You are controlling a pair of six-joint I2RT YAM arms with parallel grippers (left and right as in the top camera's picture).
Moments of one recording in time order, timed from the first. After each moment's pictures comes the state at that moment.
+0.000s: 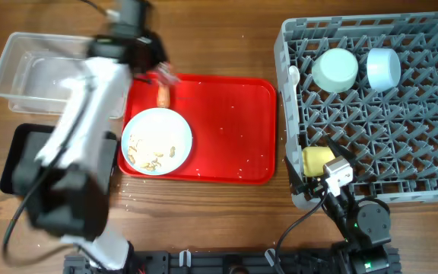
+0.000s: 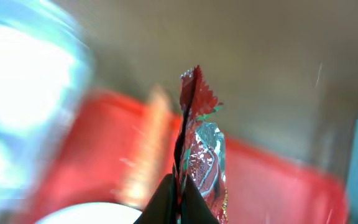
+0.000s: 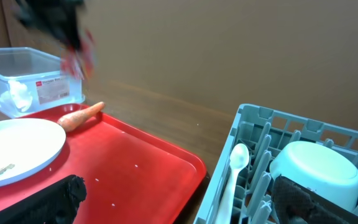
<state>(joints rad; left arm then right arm) -0.16 1.83 1.64 -0.80 -0.05 -0.50 0.22 0.03 0.01 0.02 -0.22 -0.12</state>
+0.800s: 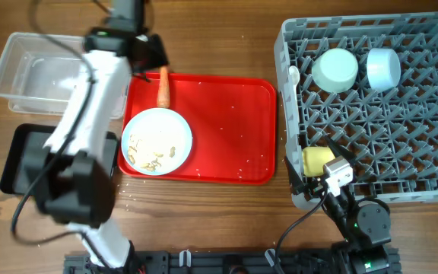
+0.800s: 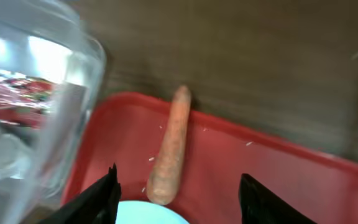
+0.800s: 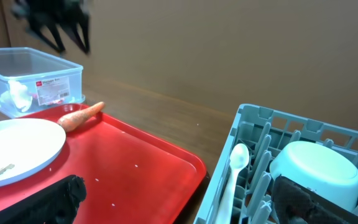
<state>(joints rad) -0.18 1.91 1.70 -0.89 -0.08 -0.40 0.22 0.03 0.01 0.02 -0.22 -0.12</state>
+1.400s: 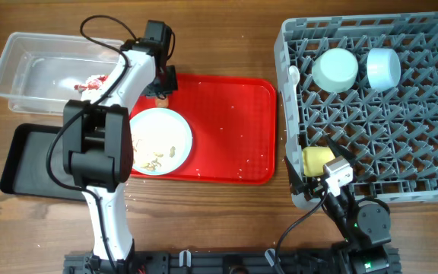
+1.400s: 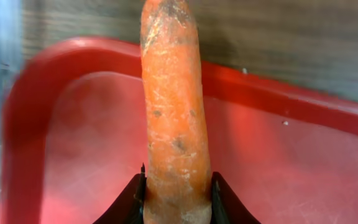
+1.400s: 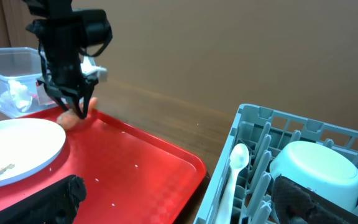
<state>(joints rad) -0.19 2.19 1.70 -0.88 -0.12 -0.34 0.22 0.03 0.01 0.02 -0.22 -0.12</state>
